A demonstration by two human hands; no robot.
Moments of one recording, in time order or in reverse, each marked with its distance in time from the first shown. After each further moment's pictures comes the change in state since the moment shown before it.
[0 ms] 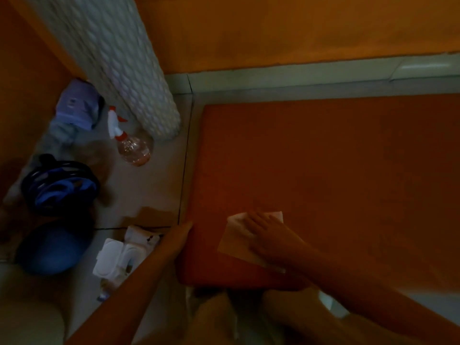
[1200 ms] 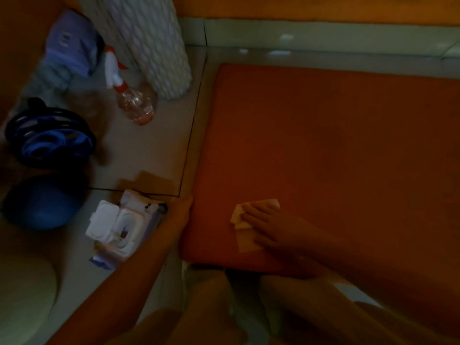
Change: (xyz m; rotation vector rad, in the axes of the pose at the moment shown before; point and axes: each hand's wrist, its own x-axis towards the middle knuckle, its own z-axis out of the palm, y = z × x) left_hand 0.029 -0.021 0.012 -0.072 0.140 -0.054; right_hand 0.019 0.017 0.018 -0.176 -0.178 -0.225
